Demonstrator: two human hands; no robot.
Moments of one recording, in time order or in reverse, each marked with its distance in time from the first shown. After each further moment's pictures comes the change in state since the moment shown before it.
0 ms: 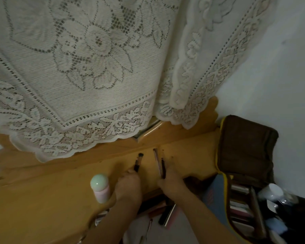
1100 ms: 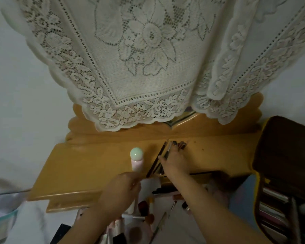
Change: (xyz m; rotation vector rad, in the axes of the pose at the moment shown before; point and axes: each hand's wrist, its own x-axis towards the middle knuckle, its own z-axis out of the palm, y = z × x) left_hand -0.106 -0.089 -0.030 -0.360 0.086 0.087; right_hand 0.010 -0.026 0.063 -0.453 0.100 -0.089
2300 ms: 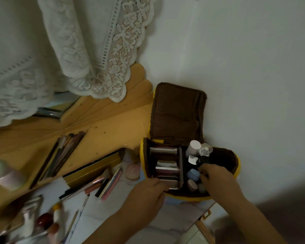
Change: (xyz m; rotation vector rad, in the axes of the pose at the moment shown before) left_hand -0.006 0.230 0.172 -0.015 -0.348 0.705; right_hand -0.135 0.320 -0.164 -0.266 0.124 0.240
